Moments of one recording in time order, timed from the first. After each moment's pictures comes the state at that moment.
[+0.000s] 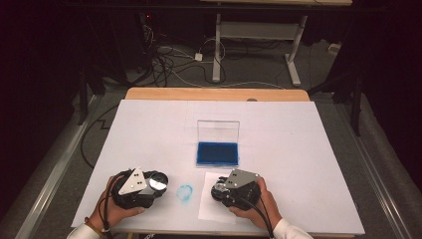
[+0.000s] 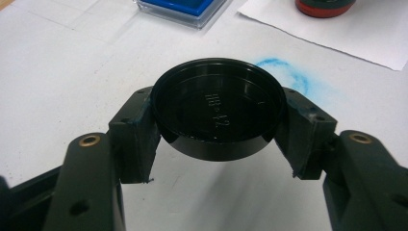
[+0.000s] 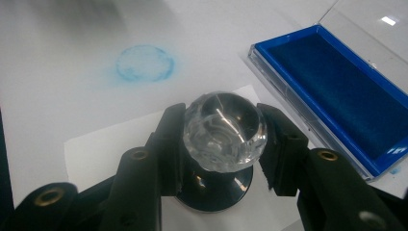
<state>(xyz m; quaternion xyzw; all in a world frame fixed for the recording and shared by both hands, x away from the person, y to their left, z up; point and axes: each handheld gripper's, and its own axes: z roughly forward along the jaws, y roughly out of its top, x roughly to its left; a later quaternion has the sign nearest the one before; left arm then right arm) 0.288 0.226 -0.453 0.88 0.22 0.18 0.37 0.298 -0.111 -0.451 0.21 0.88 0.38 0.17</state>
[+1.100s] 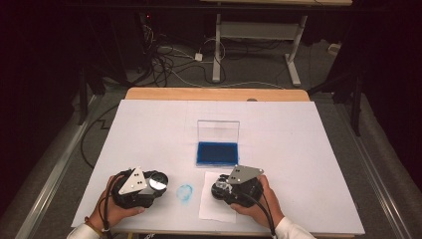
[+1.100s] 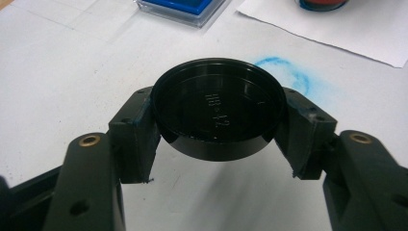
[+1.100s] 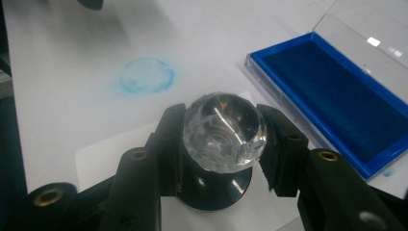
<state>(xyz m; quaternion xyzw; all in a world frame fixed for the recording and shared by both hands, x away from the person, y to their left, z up) 0.289 0.226 -0.454 0.89 0.22 0.18 0.37 0.302 -0.117 -0.439 0.22 0.88 0.40 0.15</state>
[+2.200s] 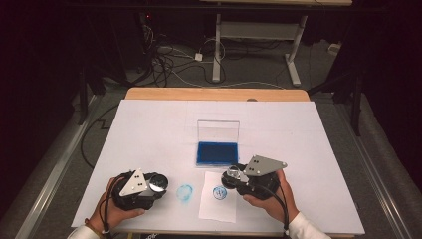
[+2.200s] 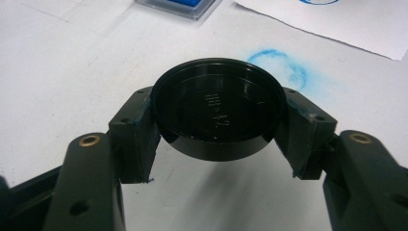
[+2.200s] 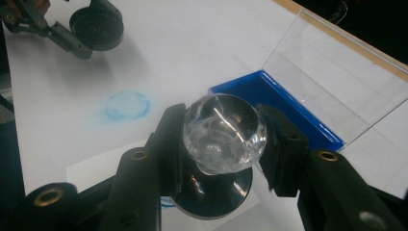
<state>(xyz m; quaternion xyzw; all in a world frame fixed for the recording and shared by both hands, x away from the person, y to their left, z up) 0.286 0.226 -0.458 0.89 0.22 0.18 0.36 0.305 -0.148 -0.402 0.22 0.85 0.44 0.19</state>
